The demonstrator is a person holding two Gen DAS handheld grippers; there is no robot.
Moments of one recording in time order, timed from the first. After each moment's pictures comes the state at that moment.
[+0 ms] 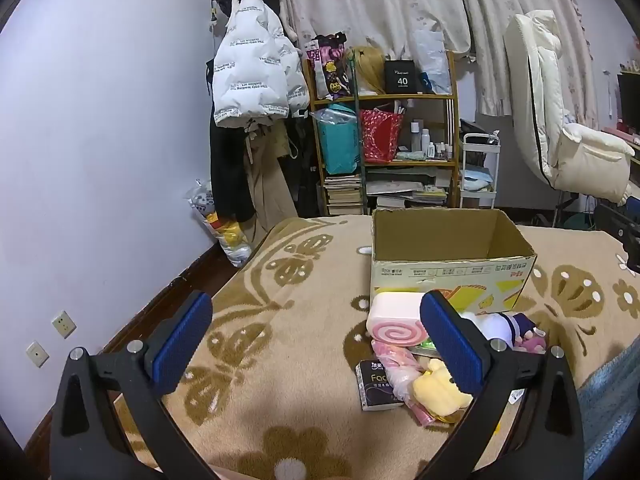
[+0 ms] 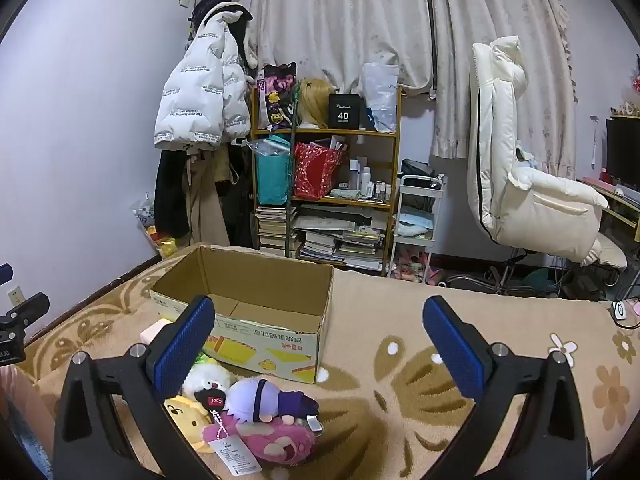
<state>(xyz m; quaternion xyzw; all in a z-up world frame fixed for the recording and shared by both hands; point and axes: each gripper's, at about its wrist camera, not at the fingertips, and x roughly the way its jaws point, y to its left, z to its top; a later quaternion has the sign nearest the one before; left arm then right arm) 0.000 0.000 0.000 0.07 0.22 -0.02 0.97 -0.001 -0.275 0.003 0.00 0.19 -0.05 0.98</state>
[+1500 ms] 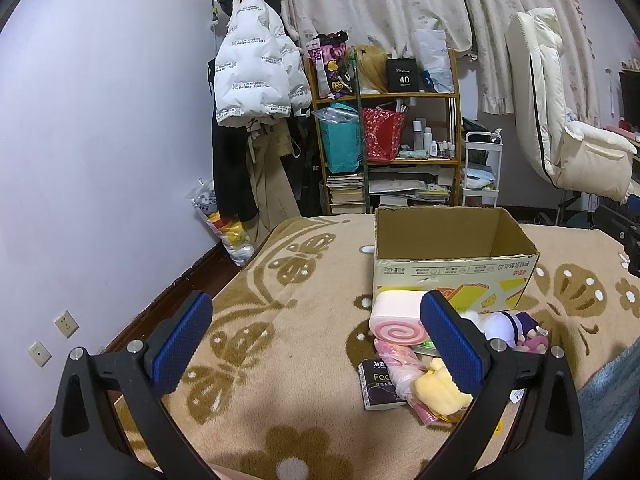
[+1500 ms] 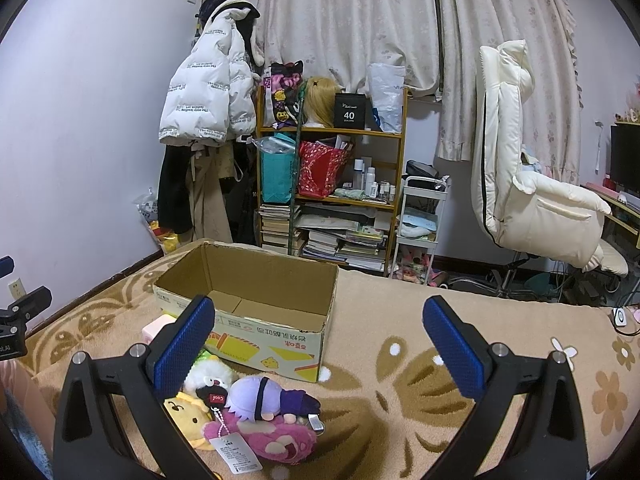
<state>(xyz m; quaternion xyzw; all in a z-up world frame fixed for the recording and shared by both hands) 0.001 0.003 -0.002 0.07 0.23 -0.01 0.97 -0.001 -0.273 0.003 0.00 0.19 -0.06 0.98</state>
